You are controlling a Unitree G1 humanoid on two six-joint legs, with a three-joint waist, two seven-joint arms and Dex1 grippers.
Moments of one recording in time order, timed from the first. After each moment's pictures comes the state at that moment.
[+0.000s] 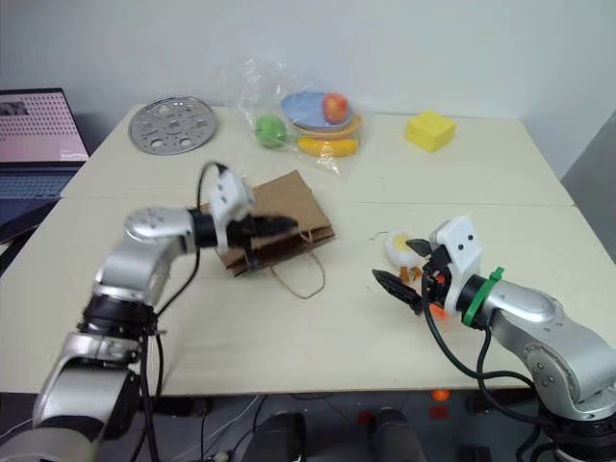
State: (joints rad) left arm -0.78 0.61 -0.05 0.28 -0.27 0.31 -1.10; right arm -0.24 -0.60 -0.06 -0.63 0.66 0.88 0.45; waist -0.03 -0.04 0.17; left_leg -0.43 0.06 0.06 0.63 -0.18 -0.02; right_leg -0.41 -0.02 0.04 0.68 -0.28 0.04
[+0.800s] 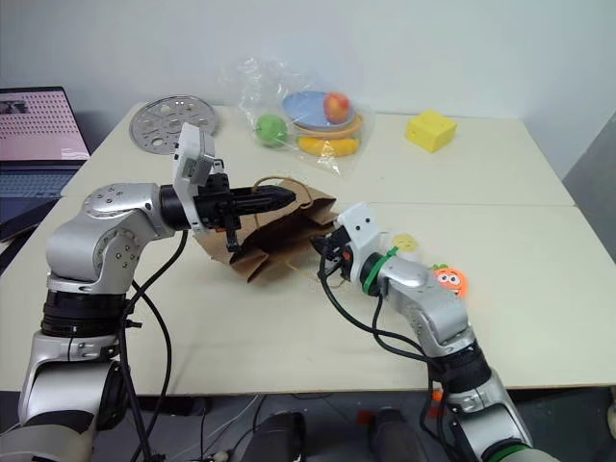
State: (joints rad) left arm -0.75 0.64 0.04 0.01 -0.51 0.61 -1.12; right arm -0.56 -0.15 0.27 -0.10 0.34 0.61 0.41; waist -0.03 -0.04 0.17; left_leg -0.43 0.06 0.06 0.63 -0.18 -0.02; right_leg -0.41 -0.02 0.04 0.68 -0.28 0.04
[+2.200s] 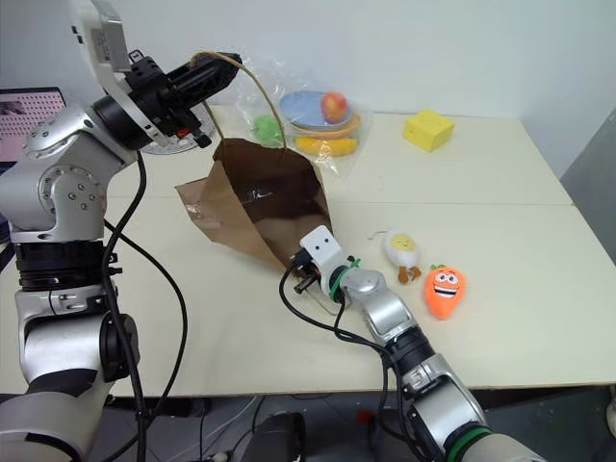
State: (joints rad) left arm -1.00 0.61 0.19 0.19 -0.55 0.49 -0.85; right arm -0.66 0.03 0.33 0.39 0.02 0.42 0.39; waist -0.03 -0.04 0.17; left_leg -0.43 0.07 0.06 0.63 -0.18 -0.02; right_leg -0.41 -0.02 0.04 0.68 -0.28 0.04
